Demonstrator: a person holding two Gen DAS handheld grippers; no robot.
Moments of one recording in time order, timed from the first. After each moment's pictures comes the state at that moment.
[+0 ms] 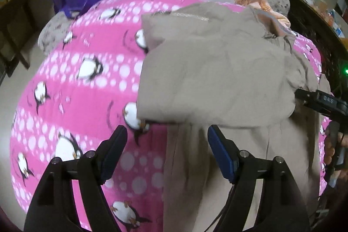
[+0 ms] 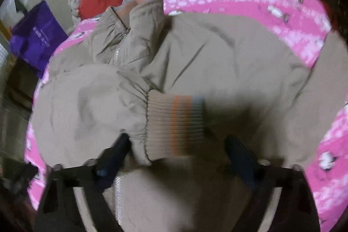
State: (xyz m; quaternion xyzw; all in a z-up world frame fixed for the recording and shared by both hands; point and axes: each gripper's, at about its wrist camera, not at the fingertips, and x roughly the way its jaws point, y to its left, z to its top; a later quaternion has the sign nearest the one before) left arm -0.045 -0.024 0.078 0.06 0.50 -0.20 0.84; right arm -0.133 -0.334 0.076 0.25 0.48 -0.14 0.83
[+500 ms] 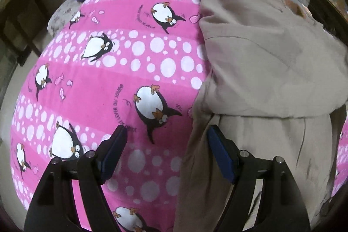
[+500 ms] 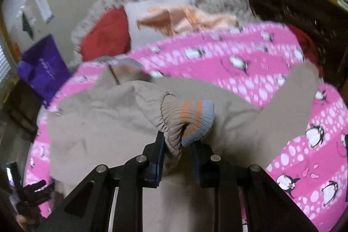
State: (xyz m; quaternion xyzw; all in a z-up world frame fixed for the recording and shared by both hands) left arm -0.029 -0.030 0.047 0.08 0.53 -0.14 0.83; right arm -0.185 -0.369 0.140 0.20 0.39 -0.21 0.87
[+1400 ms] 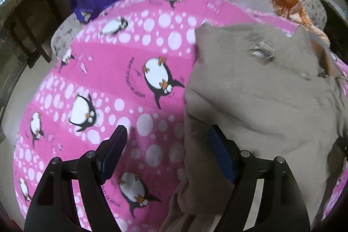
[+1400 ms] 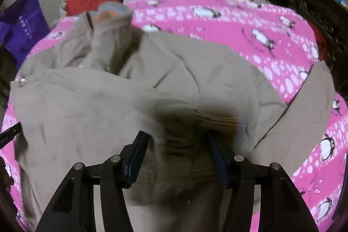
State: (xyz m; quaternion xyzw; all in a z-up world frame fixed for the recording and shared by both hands) left arm 0.043 -0.075 0.070 0.06 0.50 -0.10 0.86; right arm -0.123 -0.366 0.089 0.13 0.49 -0.21 0.84
